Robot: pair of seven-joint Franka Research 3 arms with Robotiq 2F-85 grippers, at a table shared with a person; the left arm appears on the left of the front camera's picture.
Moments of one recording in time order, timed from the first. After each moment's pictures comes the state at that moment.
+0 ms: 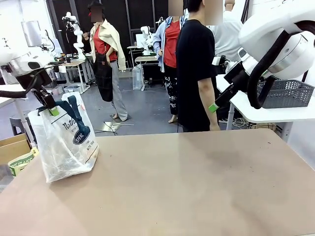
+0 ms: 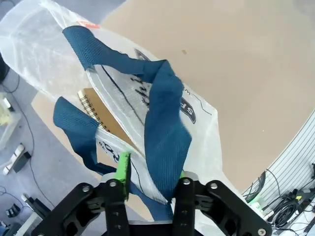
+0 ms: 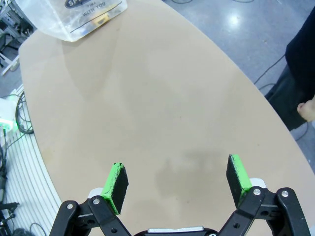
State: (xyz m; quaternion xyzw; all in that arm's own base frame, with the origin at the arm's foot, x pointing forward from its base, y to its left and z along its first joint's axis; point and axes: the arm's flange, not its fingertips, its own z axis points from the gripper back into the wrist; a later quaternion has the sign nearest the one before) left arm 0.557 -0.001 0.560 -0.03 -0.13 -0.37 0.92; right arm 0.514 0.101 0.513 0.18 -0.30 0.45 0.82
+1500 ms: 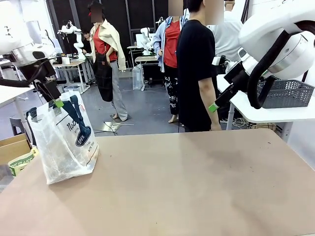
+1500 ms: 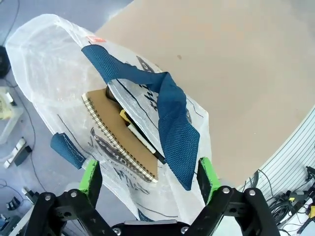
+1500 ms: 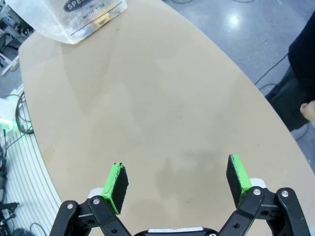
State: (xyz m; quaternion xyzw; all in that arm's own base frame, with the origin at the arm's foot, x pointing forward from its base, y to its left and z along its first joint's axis) left arm 0.556 -0.023 0.588 -0.02 -0.12 -0.36 0.92; right arm 0.514 0.101 0.513 0.18 -0.30 0.45 0.82
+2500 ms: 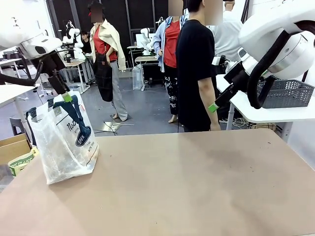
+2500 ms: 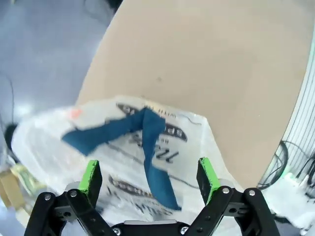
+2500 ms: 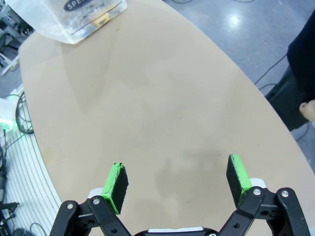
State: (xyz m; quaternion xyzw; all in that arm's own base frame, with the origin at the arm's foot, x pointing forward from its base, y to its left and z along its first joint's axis) left arm 0.567 -0.067 0.608 -0.03 -0.16 -0.57 0.80; right arm 0.514 0.101 0.513 0.18 -0.30 0.45 0.82
